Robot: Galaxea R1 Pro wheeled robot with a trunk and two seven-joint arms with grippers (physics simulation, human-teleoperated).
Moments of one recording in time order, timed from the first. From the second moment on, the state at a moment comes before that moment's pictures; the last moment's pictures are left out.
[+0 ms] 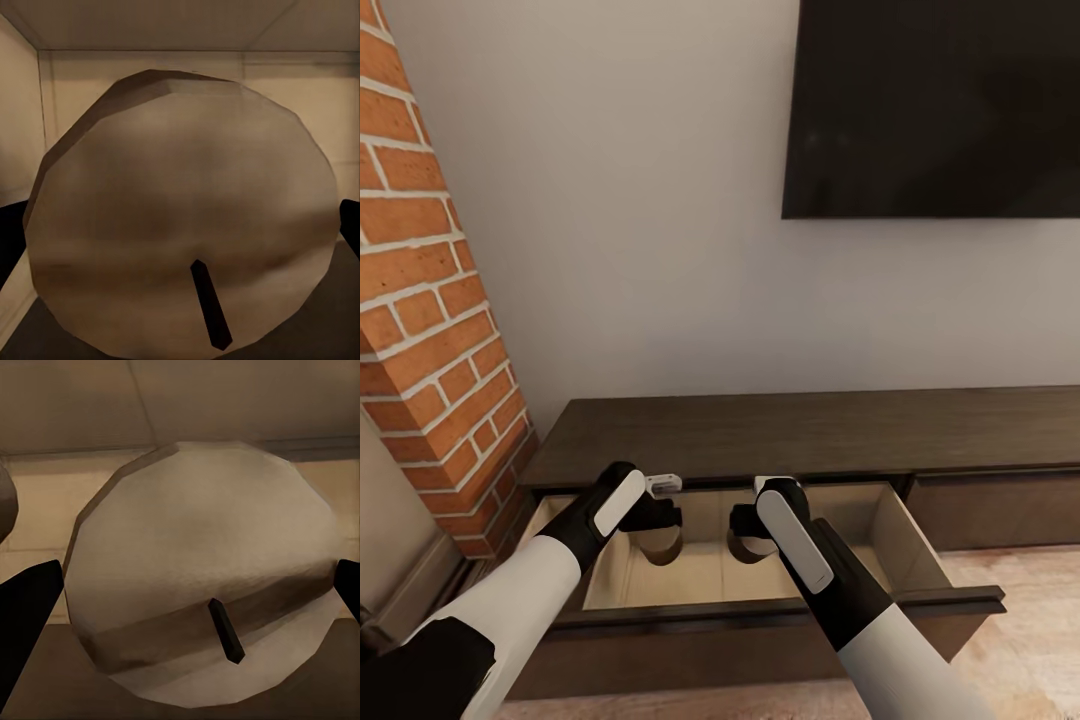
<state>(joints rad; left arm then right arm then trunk) -0.89 -0.03 -0.42 -0.64 0.83 0.93 0.43 -0.66 0.13 0.48 -1.19 -0.97 0.96 -0.93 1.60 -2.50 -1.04</state>
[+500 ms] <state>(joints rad) -0.89 -0.03 -0.43 -0.64 0.83 0.92 0.43 -0.66 0.13 0.48 -1.18 -0.96 0.96 -0.93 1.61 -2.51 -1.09</state>
